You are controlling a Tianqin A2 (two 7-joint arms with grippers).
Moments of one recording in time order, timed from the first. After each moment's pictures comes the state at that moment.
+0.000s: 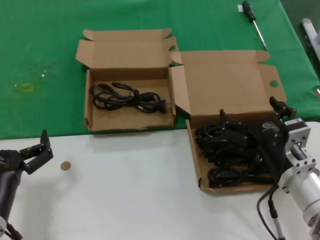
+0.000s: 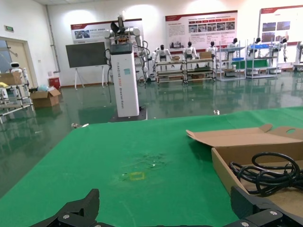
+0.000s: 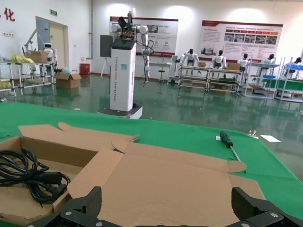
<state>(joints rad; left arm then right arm) 0.00 -0.30 1.60 -1.60 -1.80 0.00 0.00 0.04 0.30 -1.62 1.58 1.78 -0.03 0.00</state>
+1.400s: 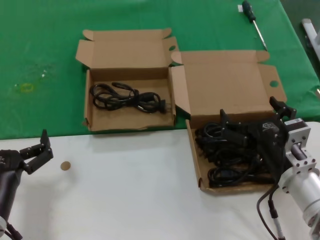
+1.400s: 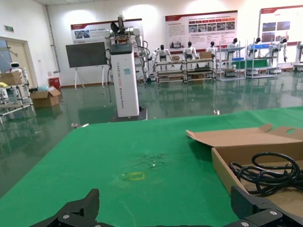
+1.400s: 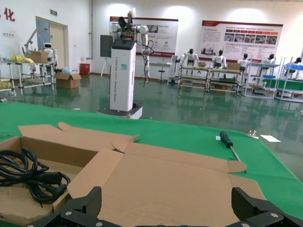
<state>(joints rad) 0.00 -0.30 1.60 -1.60 -1.80 0.00 0.00 0.04 0.30 -1.62 1.58 1.78 -0.03 0.00</state>
